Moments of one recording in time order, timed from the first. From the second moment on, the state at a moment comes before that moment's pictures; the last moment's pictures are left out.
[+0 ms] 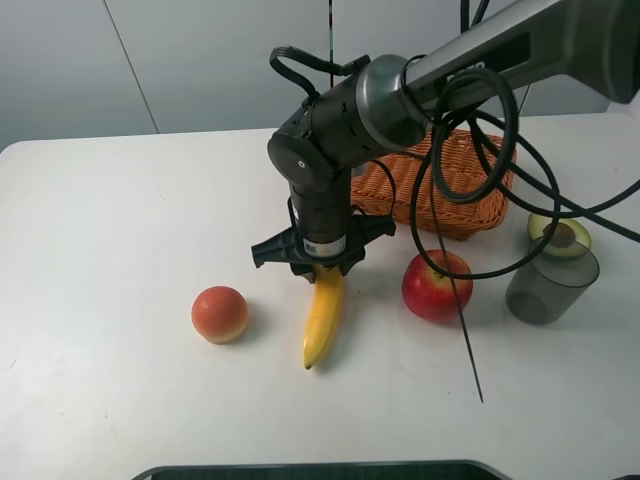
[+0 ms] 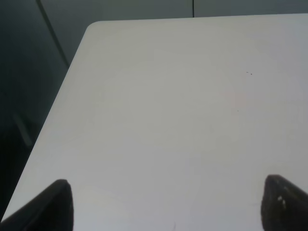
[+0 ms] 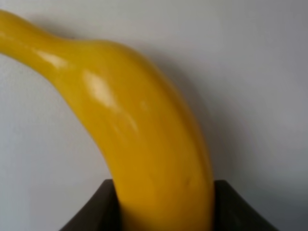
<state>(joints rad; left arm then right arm) 0.07 0.00 -0.51 0.14 1.08 -0.05 0.86 2.18 -1.36 -0.19 0.79 0.78</state>
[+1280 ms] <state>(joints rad) 0.07 0.00 -0.51 0.14 1.08 -0.05 0.74 1.93 -1.44 -0.19 1.05 0.21</state>
